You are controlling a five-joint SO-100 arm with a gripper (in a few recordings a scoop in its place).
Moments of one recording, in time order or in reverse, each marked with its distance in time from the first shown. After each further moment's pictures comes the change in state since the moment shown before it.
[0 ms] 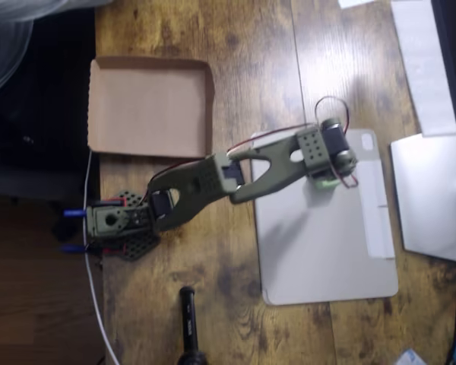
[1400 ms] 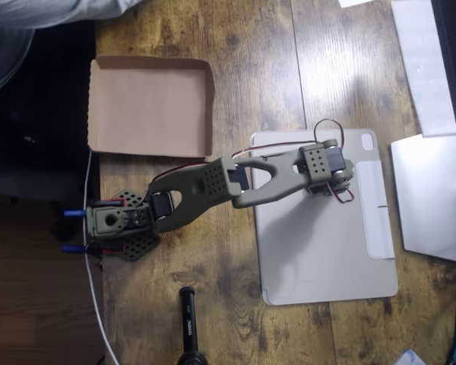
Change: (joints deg) arm 4.0 0.2 22.6 -25.0 -3.1
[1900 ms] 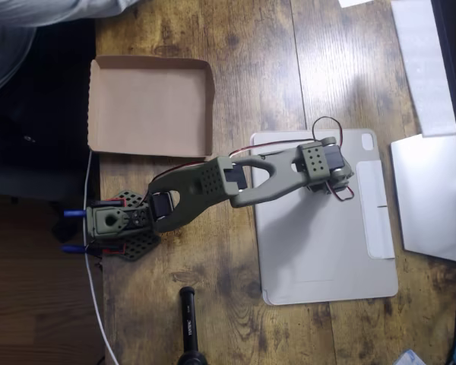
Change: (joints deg) arm -0.3 2.0 2.3 -1.6 0.5
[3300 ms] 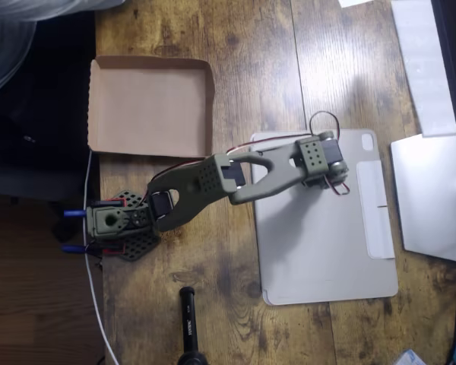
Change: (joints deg) arm -3.9 1.8 -0.6 5.4 2.1
